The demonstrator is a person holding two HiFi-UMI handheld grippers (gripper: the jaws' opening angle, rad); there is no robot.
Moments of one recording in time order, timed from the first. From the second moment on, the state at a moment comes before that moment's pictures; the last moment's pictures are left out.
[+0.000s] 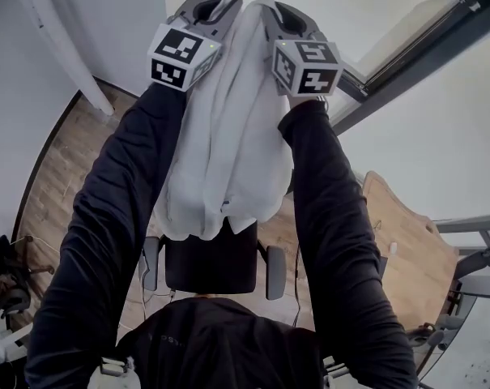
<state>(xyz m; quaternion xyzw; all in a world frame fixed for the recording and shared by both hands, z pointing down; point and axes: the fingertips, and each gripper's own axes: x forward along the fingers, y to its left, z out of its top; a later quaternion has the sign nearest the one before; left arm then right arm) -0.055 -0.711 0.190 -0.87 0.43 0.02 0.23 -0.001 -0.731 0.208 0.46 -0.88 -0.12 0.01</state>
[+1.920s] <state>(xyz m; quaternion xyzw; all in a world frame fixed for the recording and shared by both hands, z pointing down) -0.080 -0.757 0.354 -0.88 0.44 -0.18 -0.06 0.016 -0.758 0.333 0.49 -0.86 -0.05 0.11</state>
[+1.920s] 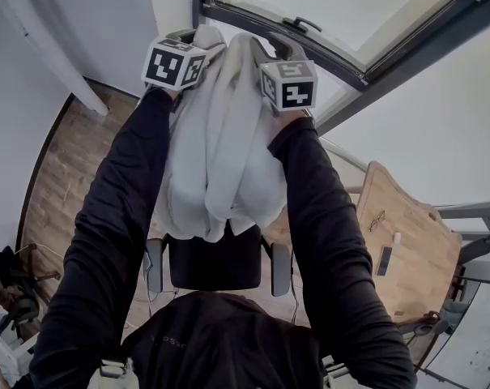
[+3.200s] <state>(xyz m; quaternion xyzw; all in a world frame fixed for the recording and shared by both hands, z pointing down) -0.104 -0.591 0.263 -0.86 0.50 -0.11 0.01 0.027 -0.603 0.266 0.45 -0.89 -0.08 0.07</state>
